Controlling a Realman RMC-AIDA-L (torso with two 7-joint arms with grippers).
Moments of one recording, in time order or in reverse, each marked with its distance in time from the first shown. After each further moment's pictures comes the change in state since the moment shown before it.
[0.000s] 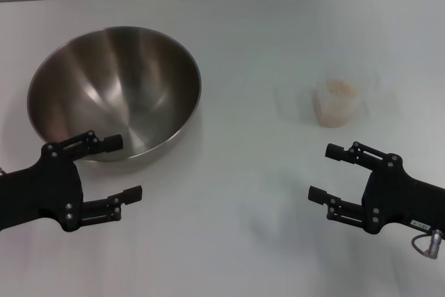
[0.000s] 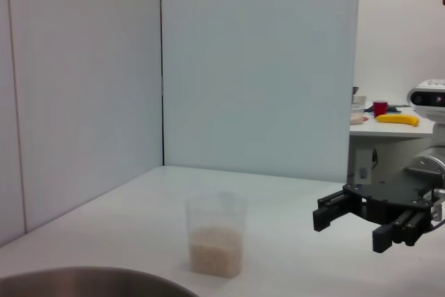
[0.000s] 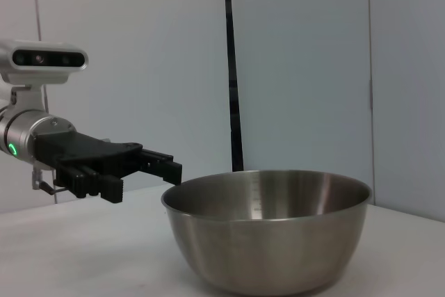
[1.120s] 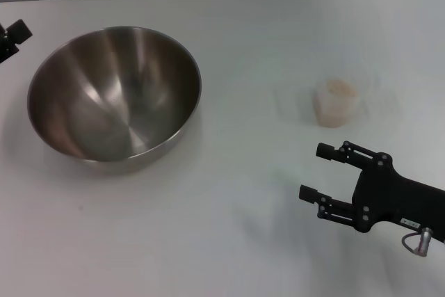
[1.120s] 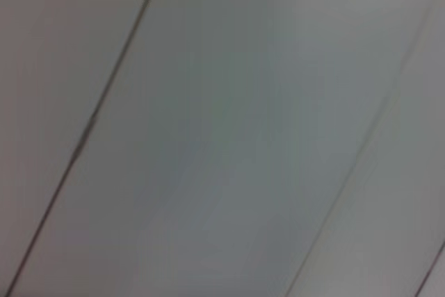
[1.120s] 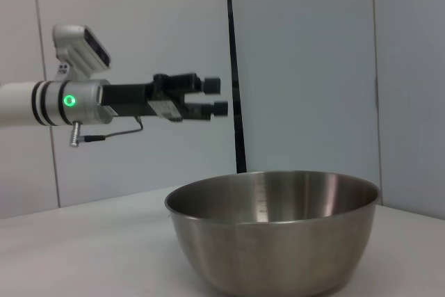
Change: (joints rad) left arm -0.038 -0.017 -0.287 0.072 -0.181 -0.232 -0.588; right arm 0.022 0.001 0.000 0.038 -0.002 0.022 -0.007
